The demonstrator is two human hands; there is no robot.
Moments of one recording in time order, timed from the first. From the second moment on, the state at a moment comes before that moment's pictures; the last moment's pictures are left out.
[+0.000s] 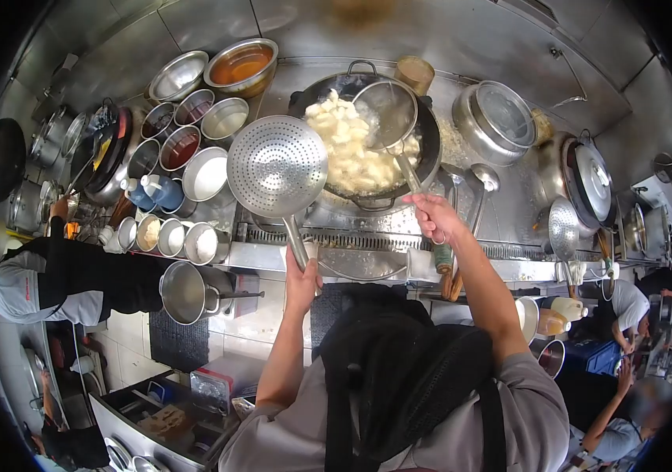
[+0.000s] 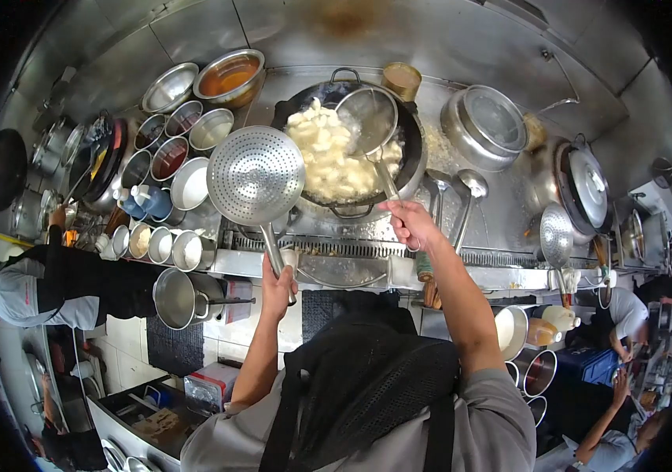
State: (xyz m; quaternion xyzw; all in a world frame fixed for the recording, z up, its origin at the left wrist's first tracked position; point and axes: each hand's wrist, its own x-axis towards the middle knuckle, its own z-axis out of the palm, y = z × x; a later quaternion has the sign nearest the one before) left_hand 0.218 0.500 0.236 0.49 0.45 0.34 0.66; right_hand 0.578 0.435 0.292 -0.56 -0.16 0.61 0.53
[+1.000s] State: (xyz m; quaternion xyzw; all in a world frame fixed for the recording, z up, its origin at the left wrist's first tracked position) left_hand 0.239 0.492 0.242 0.45 0.42 0.40 0.68; right_hand 0.524 0.303 0.343 -0.78 -0.58 0.17 0.17
